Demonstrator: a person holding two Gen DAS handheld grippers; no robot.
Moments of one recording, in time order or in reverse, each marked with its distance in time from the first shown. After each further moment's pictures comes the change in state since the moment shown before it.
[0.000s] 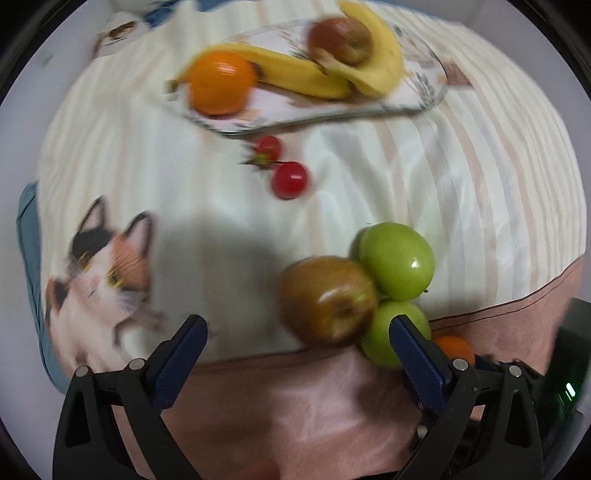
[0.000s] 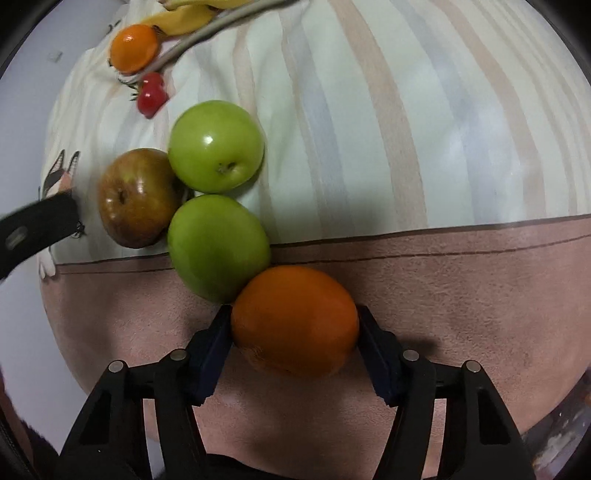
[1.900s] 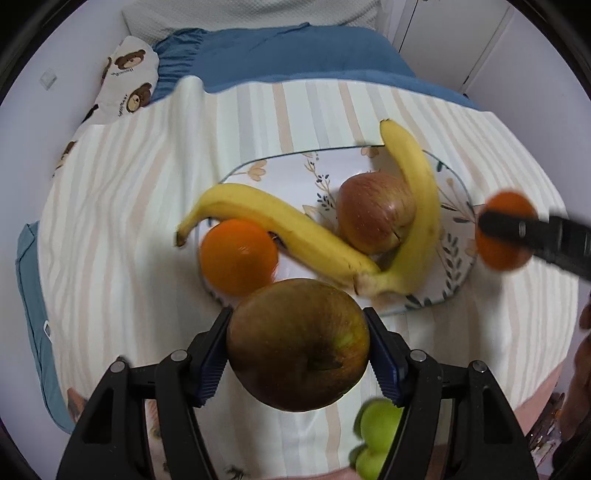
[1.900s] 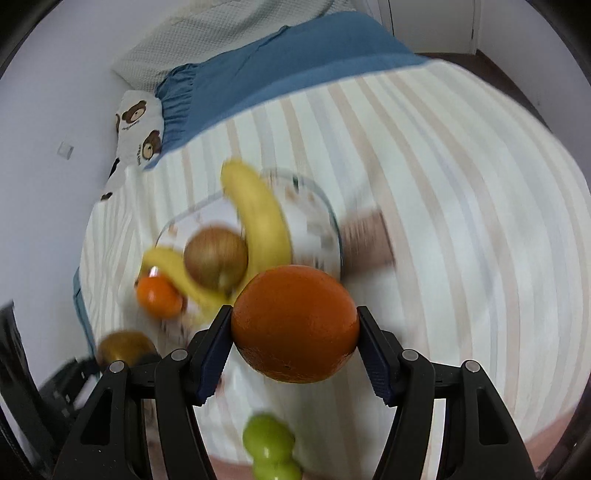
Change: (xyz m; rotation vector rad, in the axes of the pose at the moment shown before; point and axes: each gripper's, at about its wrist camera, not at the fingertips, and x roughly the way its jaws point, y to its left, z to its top) left arm -0.029 0.046 0.132 -0.081 -0.157 -0.032; right arm -0.125 -0.027 0.263 0.062 -0.235 0.072
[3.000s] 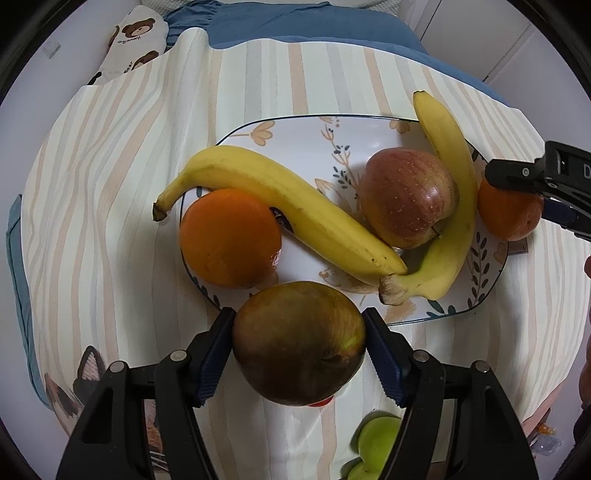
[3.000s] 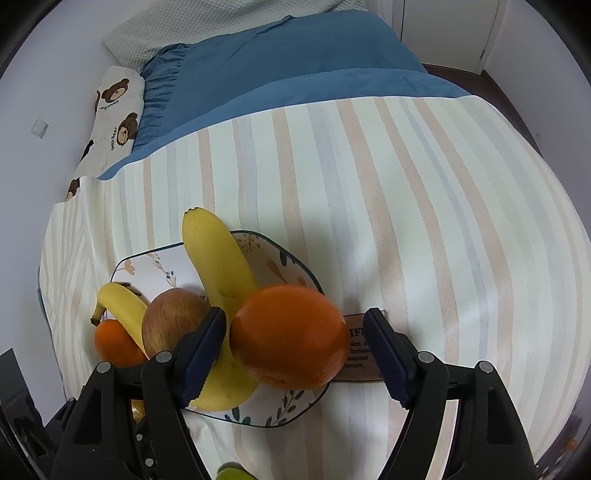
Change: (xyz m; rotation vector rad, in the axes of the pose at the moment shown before) left arm 0.038 0.012 -0.008 -0.078 0.078 -0.002; right arm 0.047 0.013 0.045 -0.070 0.041 -0.117
